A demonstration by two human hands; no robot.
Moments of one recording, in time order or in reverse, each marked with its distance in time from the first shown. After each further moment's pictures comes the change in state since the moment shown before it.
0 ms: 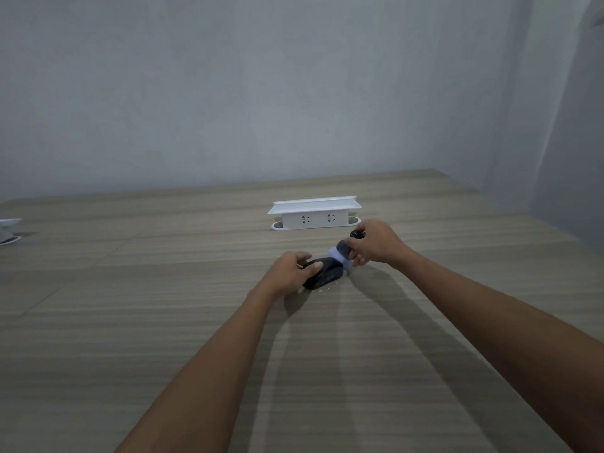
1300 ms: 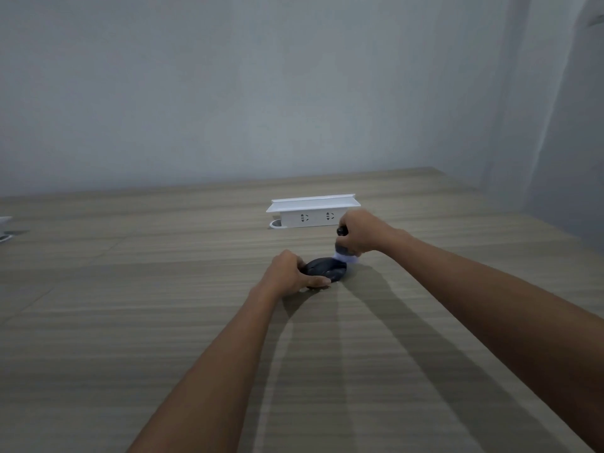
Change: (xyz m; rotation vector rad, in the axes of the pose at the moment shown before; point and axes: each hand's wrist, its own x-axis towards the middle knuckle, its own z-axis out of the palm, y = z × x) left_hand 0.012 -0.011 0.000 0.147 -0.010 -0.016; right_hand 0.010 -0.039 -0.001 -0.496 -0.113 -0.115
